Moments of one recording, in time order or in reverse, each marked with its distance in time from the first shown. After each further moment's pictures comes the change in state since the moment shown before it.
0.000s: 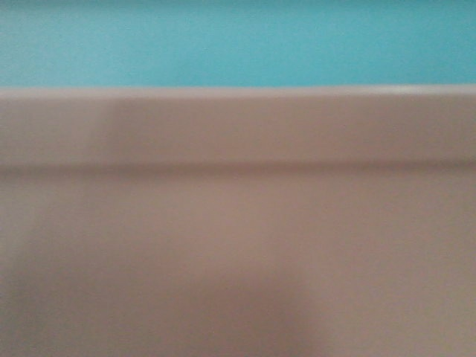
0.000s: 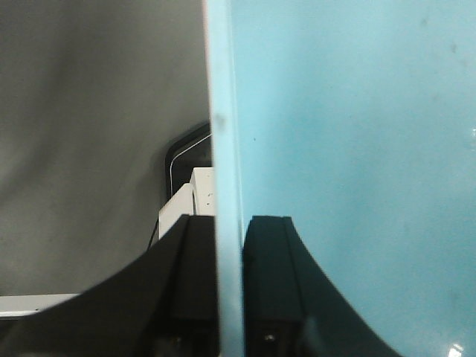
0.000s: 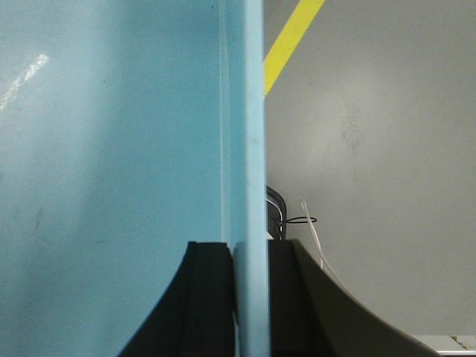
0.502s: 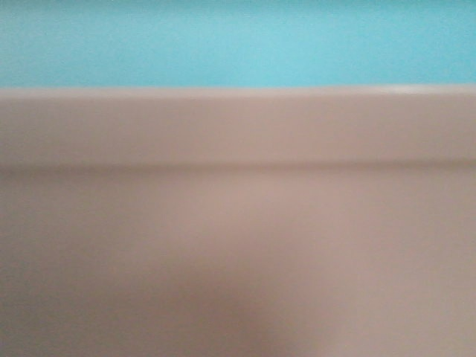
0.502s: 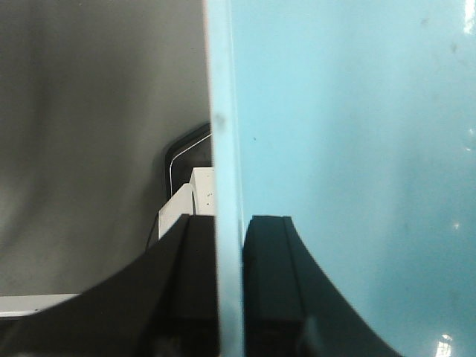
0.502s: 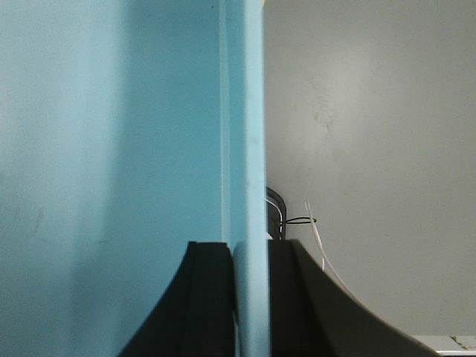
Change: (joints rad) left arm 0.000 0.000 0.000 -0.002 0.000 0.000; right arm 0.000 0.000 0.000 -0.002 0.000 0.000
